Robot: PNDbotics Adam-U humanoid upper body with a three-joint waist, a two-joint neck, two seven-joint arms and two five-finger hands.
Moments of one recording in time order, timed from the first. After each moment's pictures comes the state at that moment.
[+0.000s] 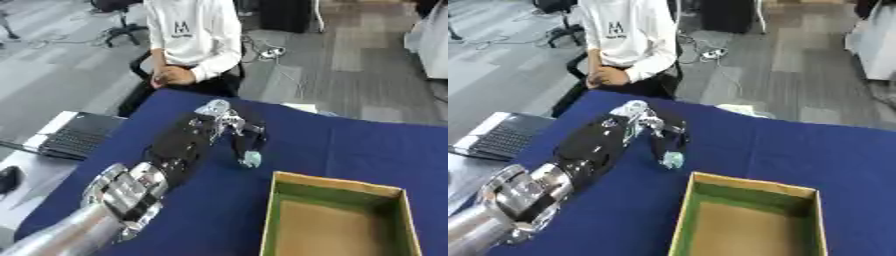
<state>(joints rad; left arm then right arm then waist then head) -1.07 0.56 -0.20 -0.49 -1.01 -0.56 -0.54 0.01 -0.38 -0.18 -1.98 0.42 -0.62 -0.62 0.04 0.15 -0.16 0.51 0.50</state>
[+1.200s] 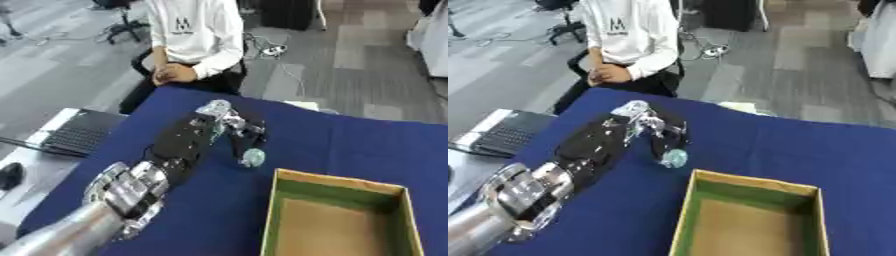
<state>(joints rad) -1.06 0.56 -0.21 -0.49 -1.04 -0.60 -0.50 0.01 -0.38 -0.18 -1.98 0.41 -0.62 -0.62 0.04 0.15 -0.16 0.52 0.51</state>
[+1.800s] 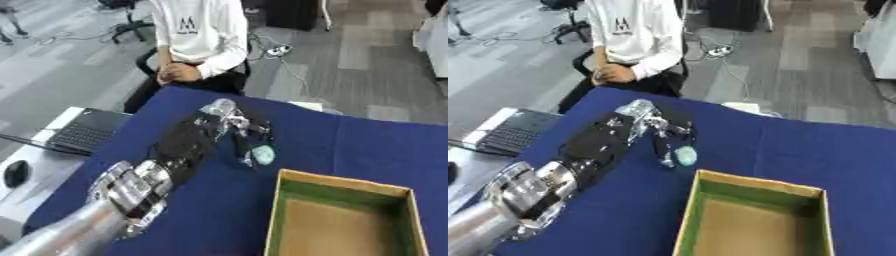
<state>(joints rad) -1.05 0.56 -0.21 -0.51 -1.10 -0.64 -0.46 0.02 -0.38 -0.18 -1.98 0.41 -0.62 -0.62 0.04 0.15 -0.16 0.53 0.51</state>
